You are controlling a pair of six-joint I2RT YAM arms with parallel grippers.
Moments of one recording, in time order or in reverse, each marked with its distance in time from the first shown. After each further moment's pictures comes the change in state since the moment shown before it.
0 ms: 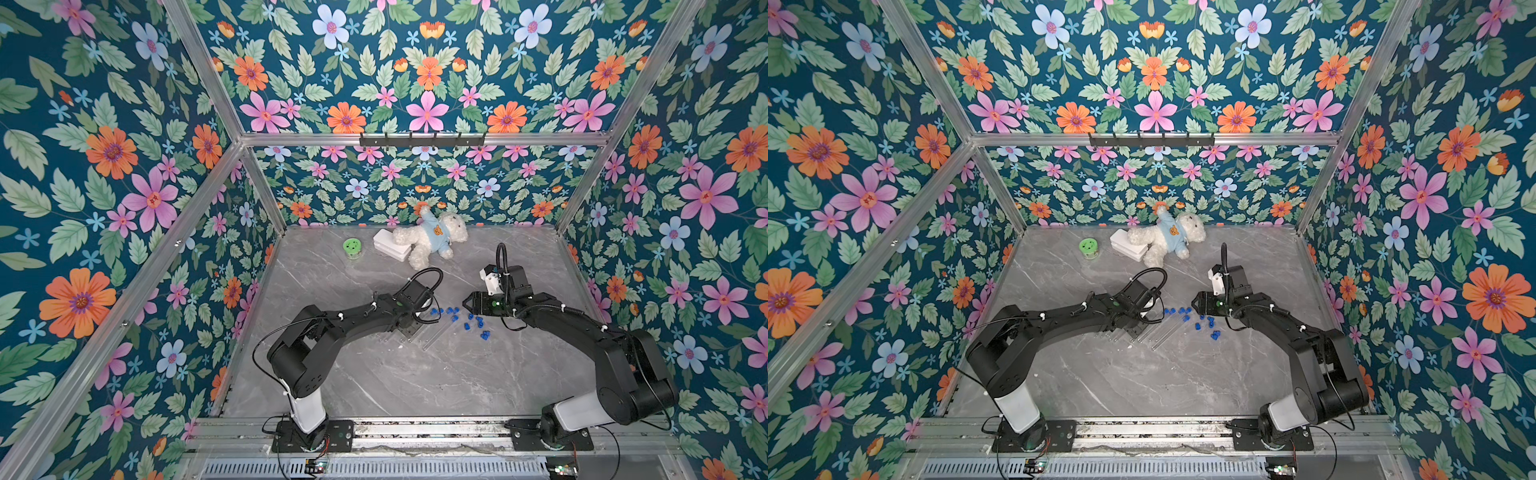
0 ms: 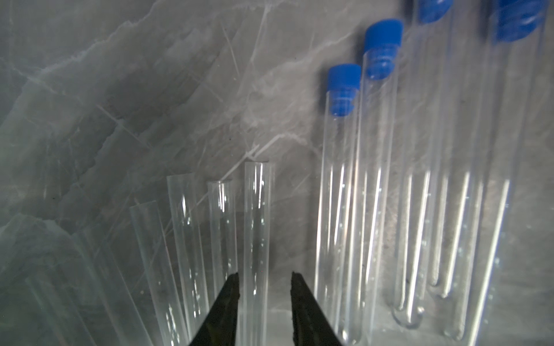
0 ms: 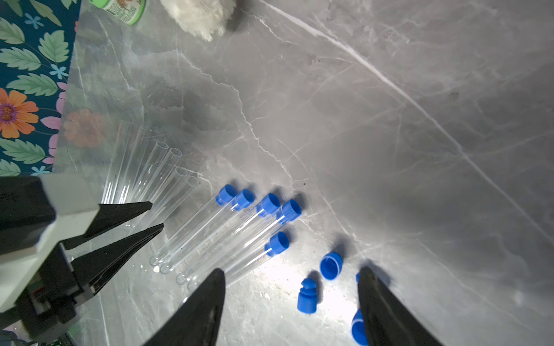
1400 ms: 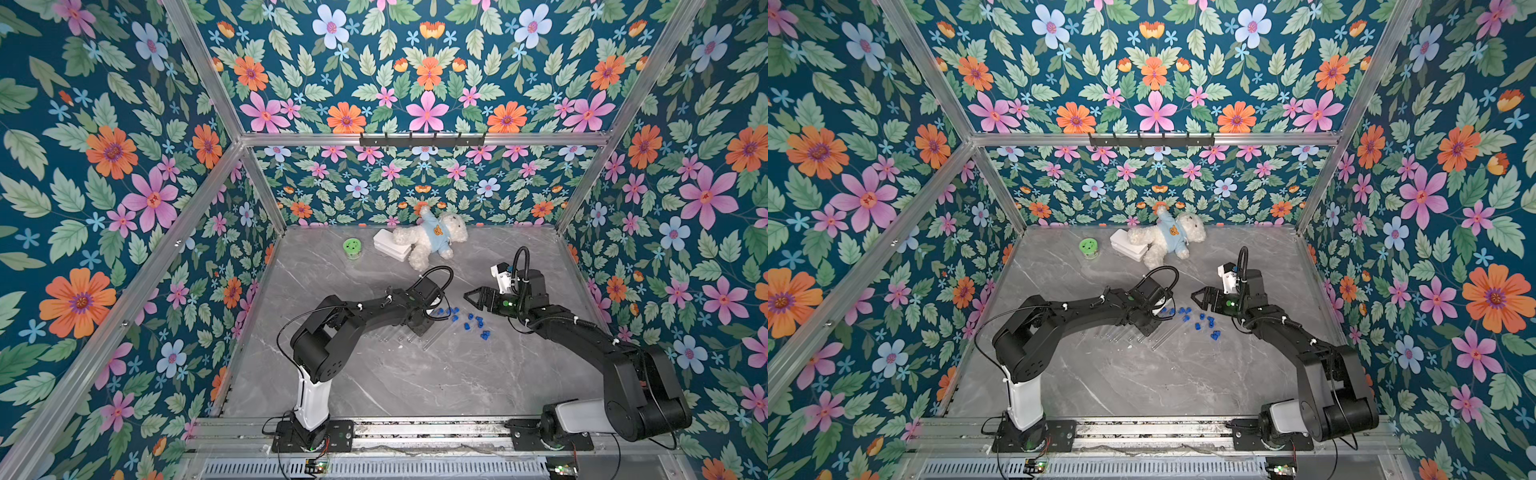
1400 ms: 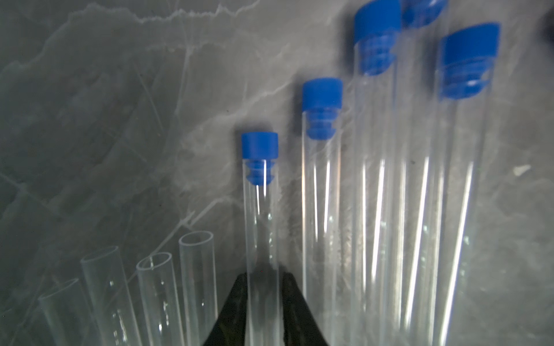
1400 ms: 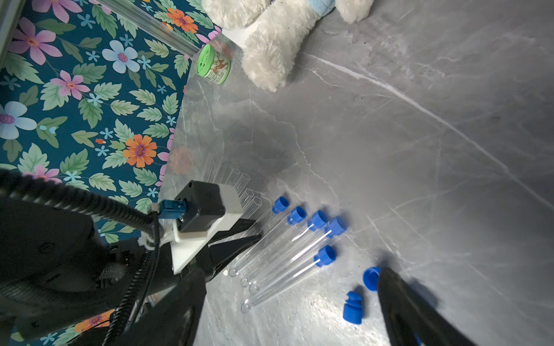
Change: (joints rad) left arm -0.016 0.168 0.136 -0.007 0.102 0.004; right arm -0.106 -0.077 -0.130 0.257 -0.249 0.142
